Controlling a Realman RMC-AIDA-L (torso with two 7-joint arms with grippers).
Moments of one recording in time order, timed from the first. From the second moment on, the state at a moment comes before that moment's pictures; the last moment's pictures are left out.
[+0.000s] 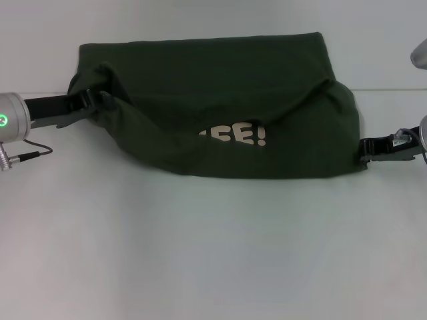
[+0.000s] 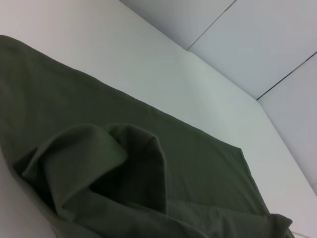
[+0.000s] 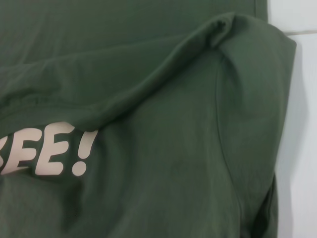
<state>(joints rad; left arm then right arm) -0.65 -2.01 0.71 0.71 2.07 1.07 -2.38 0.88 1.96 -0.85 -0.49 -2.59 -0.96 2.59</state>
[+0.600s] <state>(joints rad) -0.64 -1.96 0.72 0.72 2.10 1.24 -2.42 0.82 1.95 -0.84 -0.64 -2.58 -1.14 2.60</state>
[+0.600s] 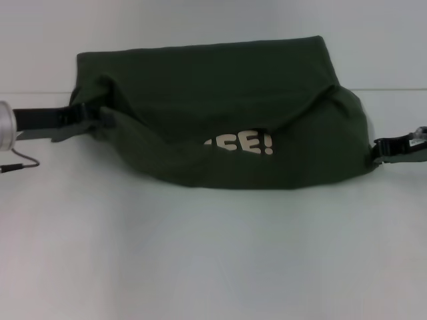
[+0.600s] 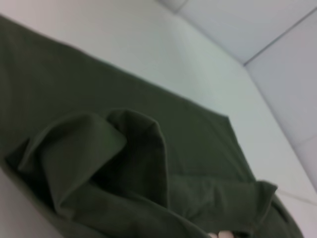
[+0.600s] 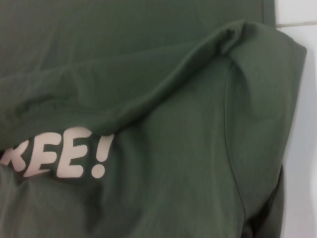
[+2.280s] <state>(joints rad) -0.50 -1.89 0.67 0.87 2.46 1.73 -2.43 0.63 1.94 -0.79 -0.82 -2.58 -1.71 2.56</state>
